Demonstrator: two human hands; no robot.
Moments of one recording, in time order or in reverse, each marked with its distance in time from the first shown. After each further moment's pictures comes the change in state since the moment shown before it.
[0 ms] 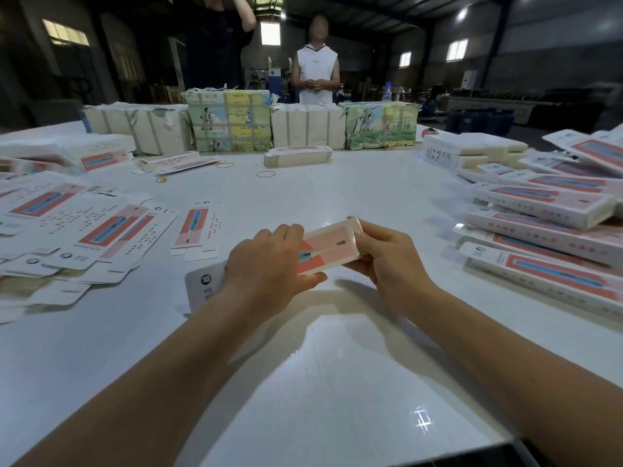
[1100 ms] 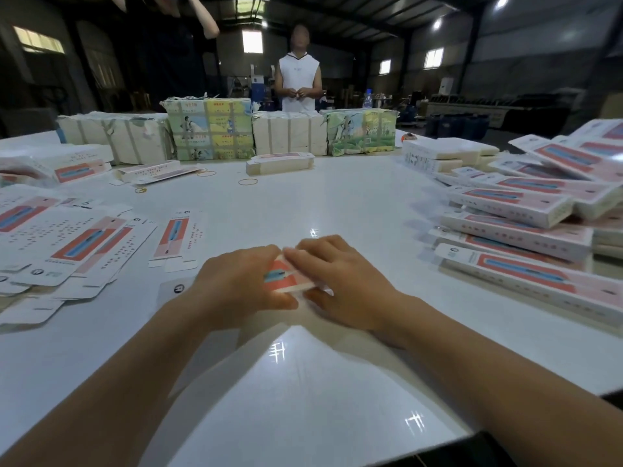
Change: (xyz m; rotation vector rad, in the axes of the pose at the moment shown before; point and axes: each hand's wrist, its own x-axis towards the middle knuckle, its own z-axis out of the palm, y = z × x) left_hand 0.001 -0.021 -0.010 -0.230 -0.333 0.039; right_hand -0.008 0.005 -0.004 -1.417 -0.362 -0.651
